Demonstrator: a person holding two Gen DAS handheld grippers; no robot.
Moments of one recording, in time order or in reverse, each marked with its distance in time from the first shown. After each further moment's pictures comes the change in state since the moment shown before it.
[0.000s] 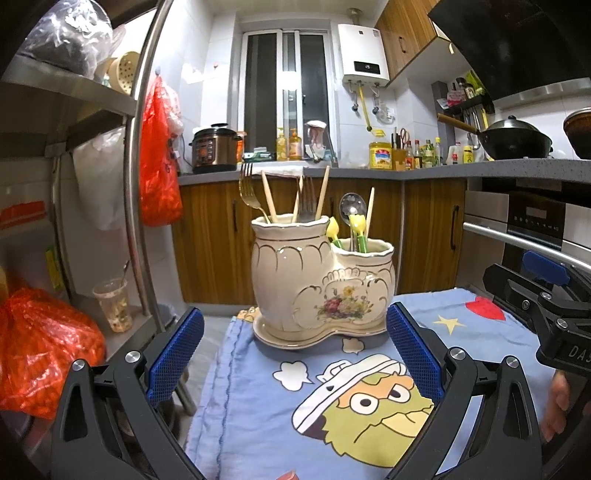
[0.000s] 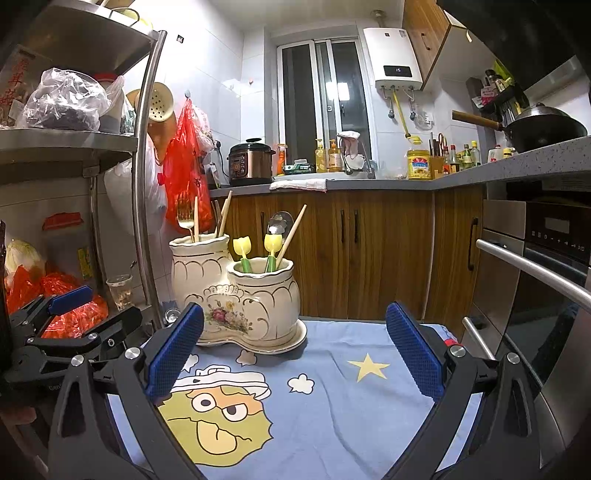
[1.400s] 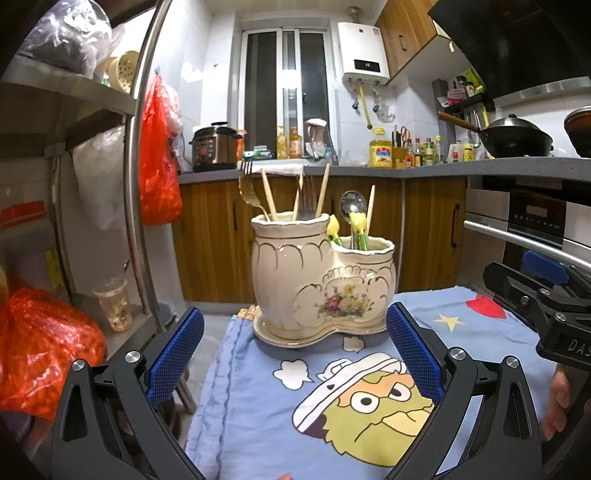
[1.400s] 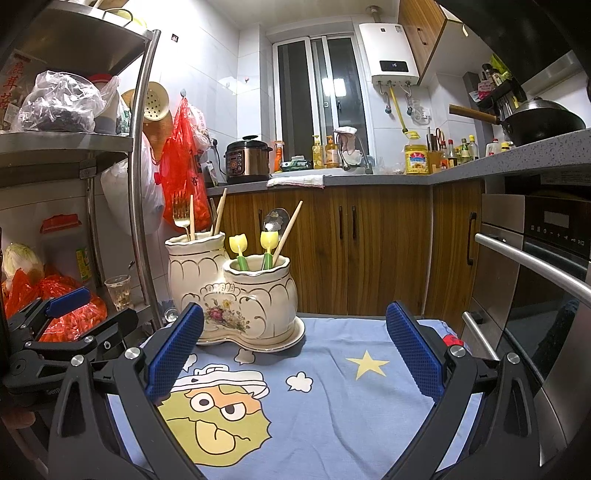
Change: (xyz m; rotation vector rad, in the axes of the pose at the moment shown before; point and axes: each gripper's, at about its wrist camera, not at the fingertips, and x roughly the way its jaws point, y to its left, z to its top) left arm 0.001 0.002 -0.001 0.000 0.011 0.004; right arm 0.003 -0.003 0.000 0.023 0.012 -0.005
